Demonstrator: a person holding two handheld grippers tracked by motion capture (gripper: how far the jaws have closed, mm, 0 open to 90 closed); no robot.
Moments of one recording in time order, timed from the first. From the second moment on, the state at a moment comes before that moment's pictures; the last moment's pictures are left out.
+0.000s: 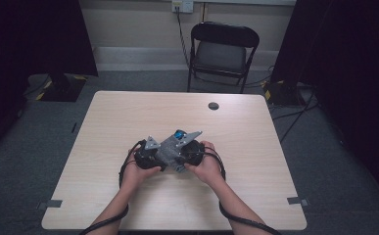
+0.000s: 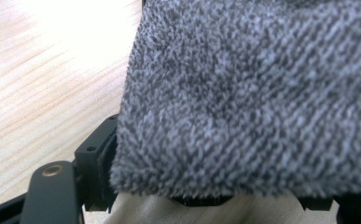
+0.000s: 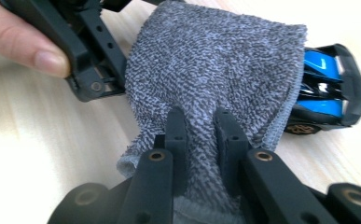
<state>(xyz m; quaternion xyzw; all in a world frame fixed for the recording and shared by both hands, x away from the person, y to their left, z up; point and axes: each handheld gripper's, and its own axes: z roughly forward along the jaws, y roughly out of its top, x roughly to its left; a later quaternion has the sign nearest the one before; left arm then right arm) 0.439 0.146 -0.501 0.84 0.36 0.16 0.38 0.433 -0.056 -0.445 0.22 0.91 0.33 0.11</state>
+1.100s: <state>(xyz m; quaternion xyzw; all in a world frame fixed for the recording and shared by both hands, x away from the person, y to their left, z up) 0.439 0.147 -0.501 0.84 0.35 0.16 0.38 0.460 -0.072 -0.451 0.27 0.90 0.31 0.11</state>
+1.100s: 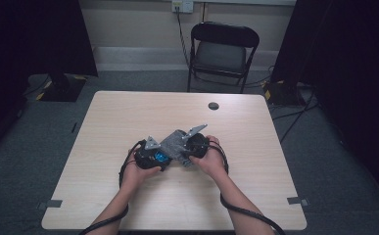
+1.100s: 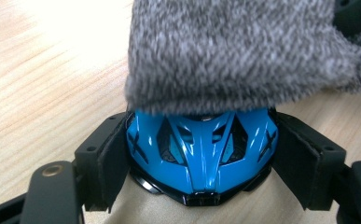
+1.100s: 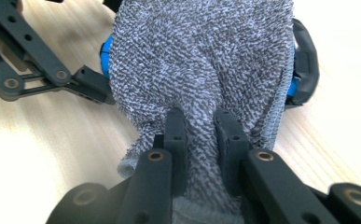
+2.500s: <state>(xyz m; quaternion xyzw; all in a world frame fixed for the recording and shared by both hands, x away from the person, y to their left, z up) 0.439 0.147 -0.501 0.84 0.35 0.16 0.38 0.478 -0.120 -0.458 0.37 0.86 0.32 0.14</state>
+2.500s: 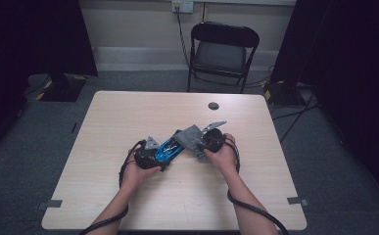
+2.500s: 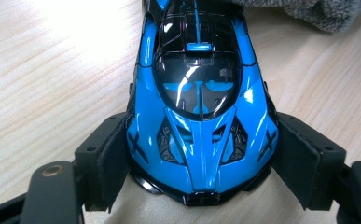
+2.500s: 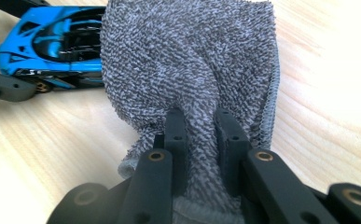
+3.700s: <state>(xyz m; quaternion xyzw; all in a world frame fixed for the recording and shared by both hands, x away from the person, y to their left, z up) 0.439 0.147 -0.501 0.84 0.35 0.16 0.38 0.459 -0.161 -0.462 0.44 0.82 0.31 0.19</state>
